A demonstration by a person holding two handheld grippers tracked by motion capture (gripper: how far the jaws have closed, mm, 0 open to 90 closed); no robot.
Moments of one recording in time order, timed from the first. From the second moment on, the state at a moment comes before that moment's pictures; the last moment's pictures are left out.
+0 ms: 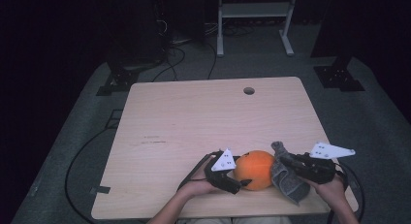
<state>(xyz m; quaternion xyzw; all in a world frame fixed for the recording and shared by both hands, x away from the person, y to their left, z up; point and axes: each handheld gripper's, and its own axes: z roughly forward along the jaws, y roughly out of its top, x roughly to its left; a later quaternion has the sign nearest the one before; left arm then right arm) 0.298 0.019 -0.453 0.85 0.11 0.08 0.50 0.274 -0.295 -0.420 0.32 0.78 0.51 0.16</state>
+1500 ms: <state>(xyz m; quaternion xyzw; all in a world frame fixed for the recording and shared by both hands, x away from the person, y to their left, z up) 0.292 0.038 -0.413 0.85 0.11 0.10 0.51 0.262 -0.239 -0.417 0.26 0.81 0.49 0.19</state>
